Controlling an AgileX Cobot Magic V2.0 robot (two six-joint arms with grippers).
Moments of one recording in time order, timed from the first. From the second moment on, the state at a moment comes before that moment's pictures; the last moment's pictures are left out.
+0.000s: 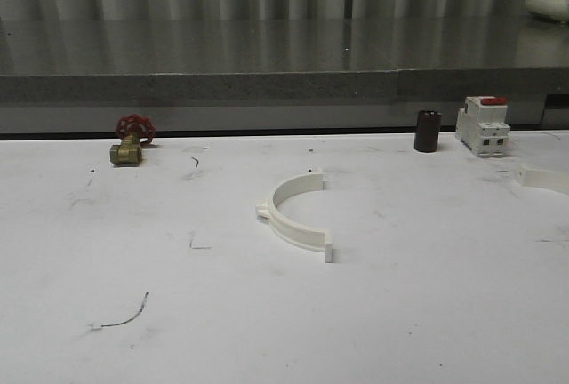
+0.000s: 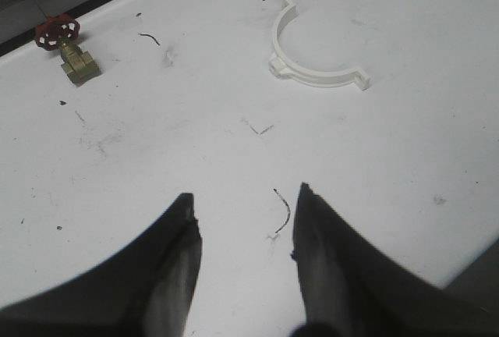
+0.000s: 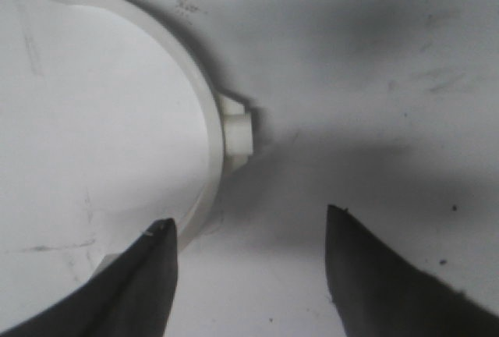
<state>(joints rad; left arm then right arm) -0.56 0.76 -0.75 0.01 0.72 0.09 -0.17 1.81 -1.27 0.00 0.87 -0.03</state>
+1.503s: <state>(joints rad) -0.56 0.76 -0.75 0.01 0.72 0.09 0.00 1.81 -1.37 0.10 0.90 -0.02</state>
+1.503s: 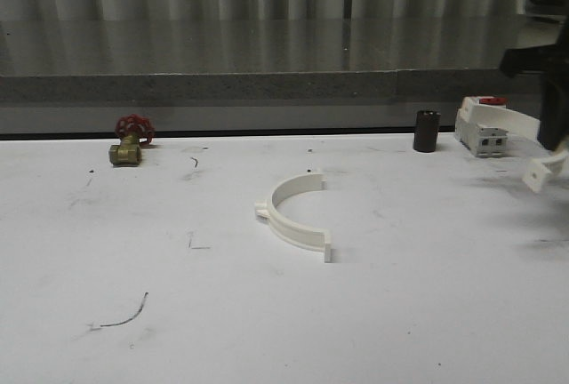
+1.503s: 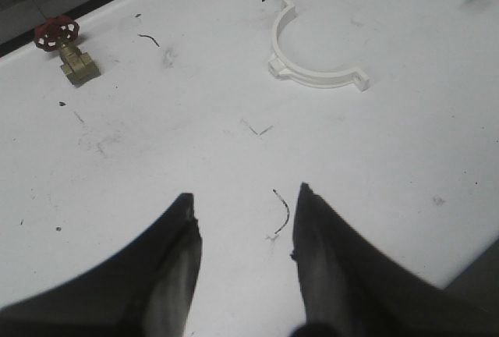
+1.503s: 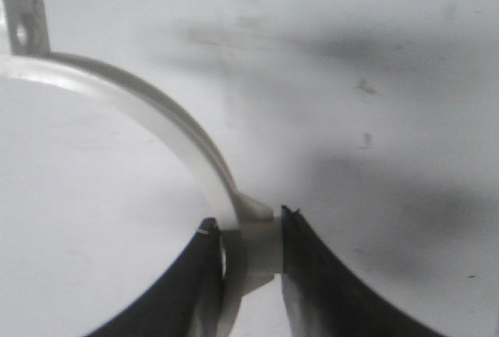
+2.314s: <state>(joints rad) -0.56 0.76 -0.75 0.01 0.72 0.09 0.33 1.99 -1.54 0.07 0.98 0.38</state>
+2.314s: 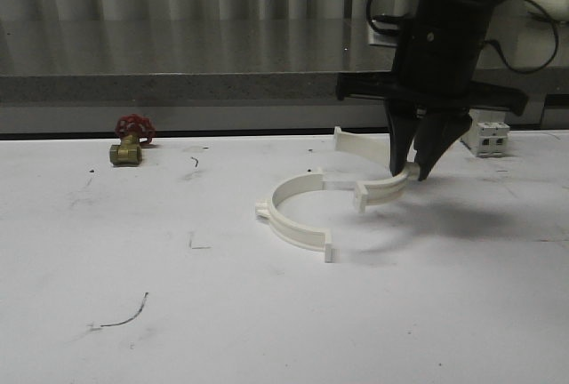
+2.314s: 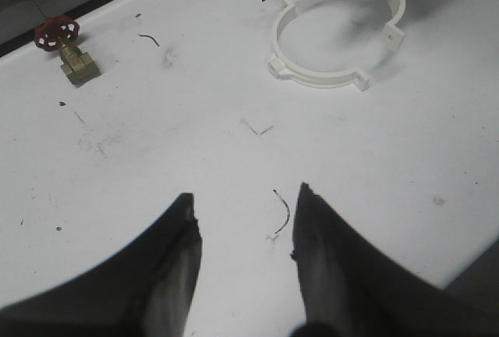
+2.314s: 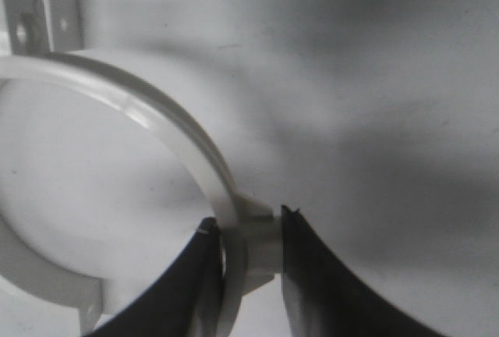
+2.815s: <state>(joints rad) -0.56 0.76 -0.75 0.01 0.72 0.09 0.33 2.06 -1.54 0.08 0.94 0.39</state>
